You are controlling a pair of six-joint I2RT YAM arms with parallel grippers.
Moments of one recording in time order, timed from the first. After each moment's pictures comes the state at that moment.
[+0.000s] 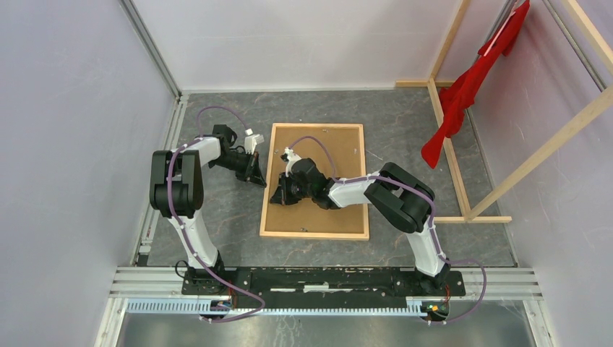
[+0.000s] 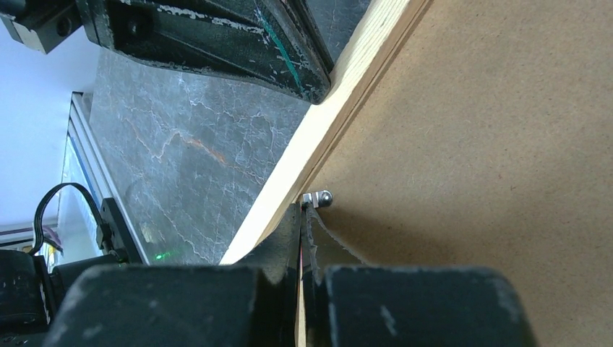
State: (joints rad) left arm -0.01 1.92 1.18 -0.71 0.80 0.44; right arm 0.92 2.09 1.14 0.40 -0.24 0.70
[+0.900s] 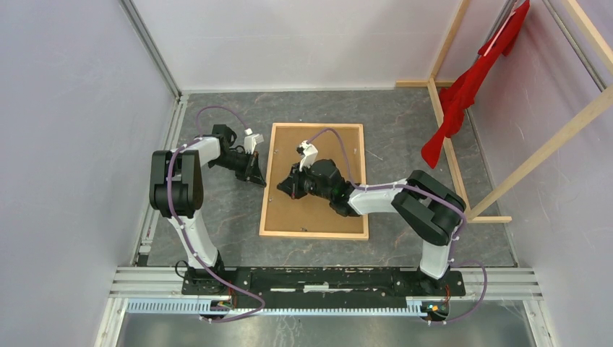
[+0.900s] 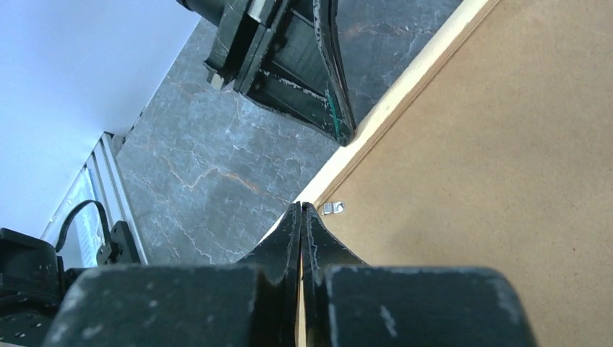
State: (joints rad) left arm -0.01 1.92 1.18 -0.71 0.80 0.44; right arm 0.91 1.85 0.92 0.64 -0.13 0.58
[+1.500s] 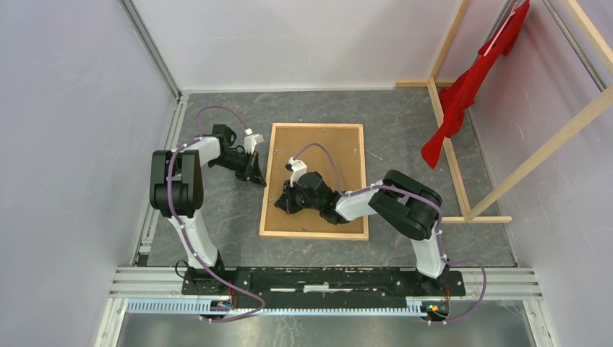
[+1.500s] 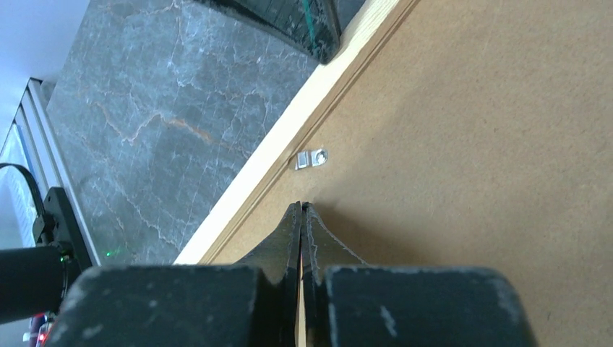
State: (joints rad) left arm -0.01 1.93 1.18 -0.71 0.80 0.44; right arm 0.98 2.00 0.94 0.61 -0.10 0.57
